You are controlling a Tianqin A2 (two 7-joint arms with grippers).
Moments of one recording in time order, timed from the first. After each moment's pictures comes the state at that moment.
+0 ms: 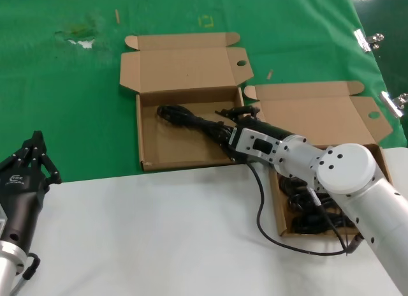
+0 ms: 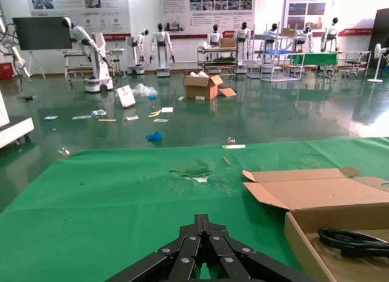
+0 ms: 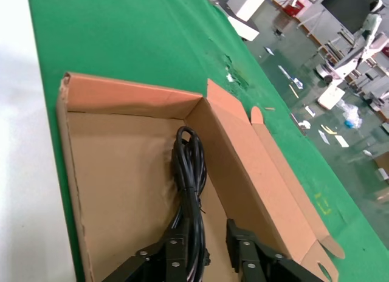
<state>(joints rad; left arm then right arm) 0.00 -0.30 1.60 -1.60 -1.80 0.00 0.00 0.73 0.21 -2.01 0.79 1.40 -0.37 -0.44</state>
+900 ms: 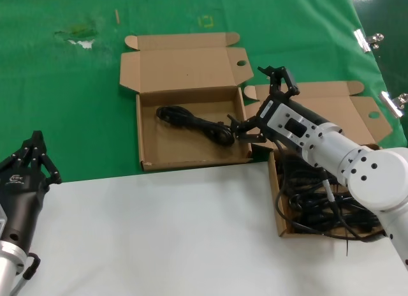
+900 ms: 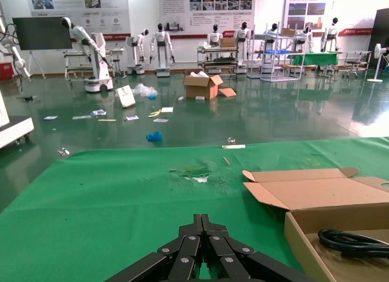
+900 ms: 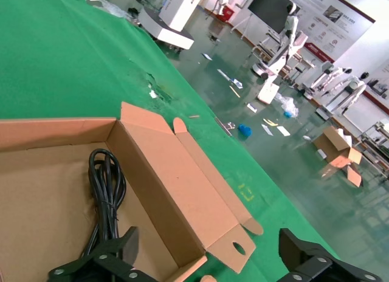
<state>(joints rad) 0.00 -0.30 1.60 -1.60 -1.80 0.00 0.00 0.58 0.30 -1.90 1.13 1.23 -0.33 -0.08</state>
